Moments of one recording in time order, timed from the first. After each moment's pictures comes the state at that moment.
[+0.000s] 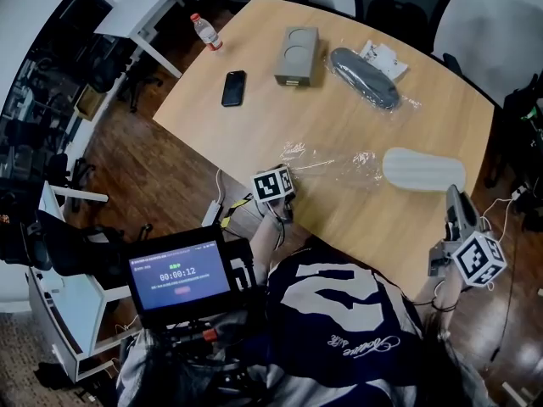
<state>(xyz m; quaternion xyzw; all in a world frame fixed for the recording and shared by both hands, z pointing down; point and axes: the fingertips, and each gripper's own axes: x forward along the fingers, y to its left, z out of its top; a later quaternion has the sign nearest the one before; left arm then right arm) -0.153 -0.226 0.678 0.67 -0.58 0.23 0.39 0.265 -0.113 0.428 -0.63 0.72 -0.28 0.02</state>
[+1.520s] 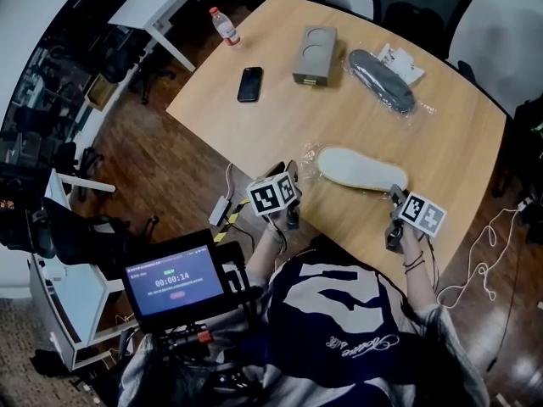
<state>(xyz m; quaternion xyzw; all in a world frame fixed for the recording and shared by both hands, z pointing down) -0.168 -0.217 0.617 0.70 -0.60 0.14 0.37 0.165 -0.154 0.657 -0.59 0.63 -0.49 -0.11</state>
